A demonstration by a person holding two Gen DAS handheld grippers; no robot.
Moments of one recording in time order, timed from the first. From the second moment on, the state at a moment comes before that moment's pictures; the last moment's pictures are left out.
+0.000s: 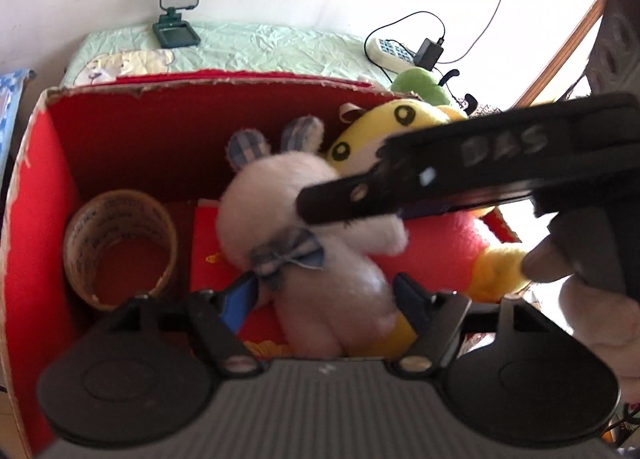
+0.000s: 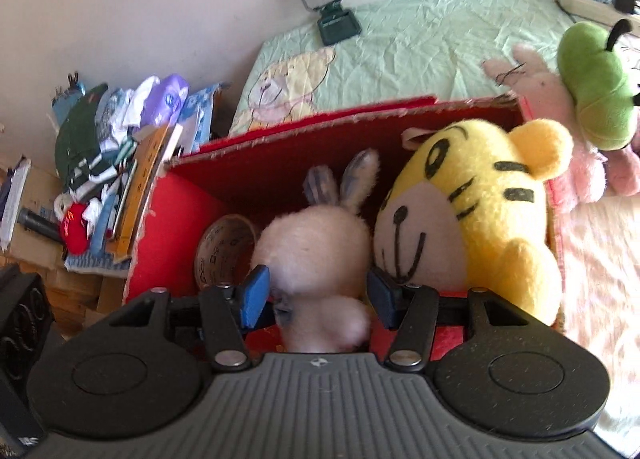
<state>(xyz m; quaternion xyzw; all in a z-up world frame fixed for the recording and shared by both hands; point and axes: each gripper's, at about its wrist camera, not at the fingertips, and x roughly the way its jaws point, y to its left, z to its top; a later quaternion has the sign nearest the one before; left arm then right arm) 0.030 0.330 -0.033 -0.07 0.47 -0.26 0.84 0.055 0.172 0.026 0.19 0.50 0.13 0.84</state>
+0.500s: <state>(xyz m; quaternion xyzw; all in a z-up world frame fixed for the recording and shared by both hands) 0.030 0.321 -0.029 -0.05 0.46 -0.26 0.85 0.058 0.170 0.018 0.21 0.47 0.13 0.84</state>
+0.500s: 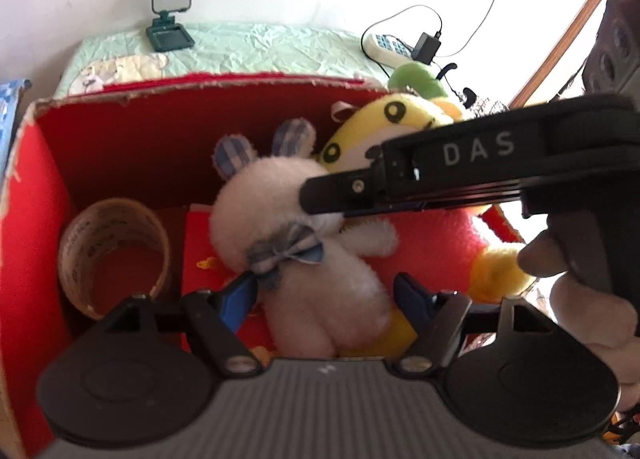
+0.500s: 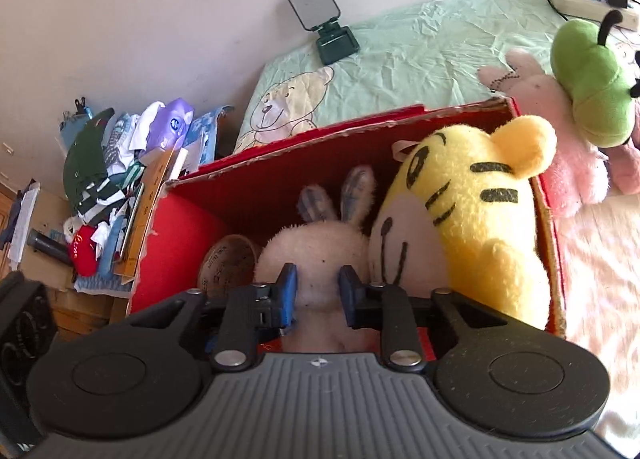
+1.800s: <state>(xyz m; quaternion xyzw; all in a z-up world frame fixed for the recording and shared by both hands) 0.004 0.278 0.016 0.06 0.44 -0.08 0.89 -0.007 0.110 0.036 0.28 0.39 0.20 0.85</state>
